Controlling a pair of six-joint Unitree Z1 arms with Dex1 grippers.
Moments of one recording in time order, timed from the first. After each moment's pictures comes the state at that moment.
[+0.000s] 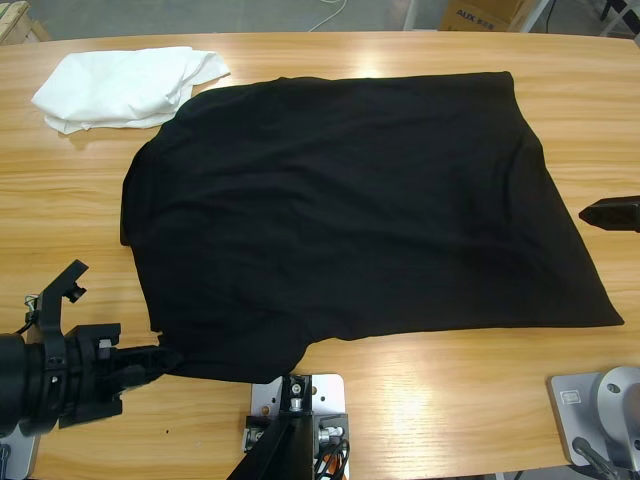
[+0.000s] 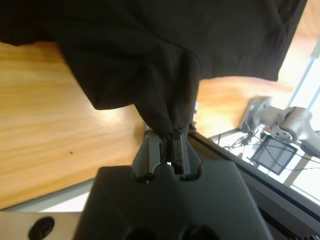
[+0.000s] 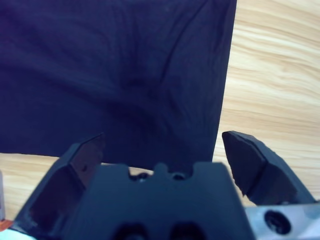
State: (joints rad) arm 0 -1.31 1.31 -0.62 0.22 -0.02 -1.55; arm 1 0.53 1.15 -0.92 0.91 -0.17 0.30
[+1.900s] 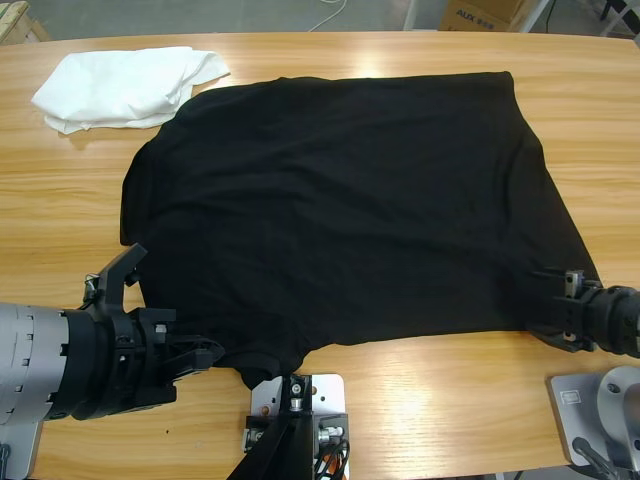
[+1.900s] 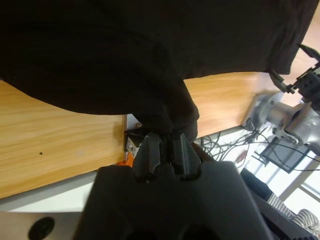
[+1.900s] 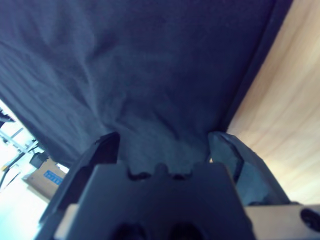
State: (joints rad) arm 0 -1.26 1.48 -0.82 0.34 -0.09 -1.49; arm 1 0.73 1.09 -0.21 0.17 -0.06 2.22
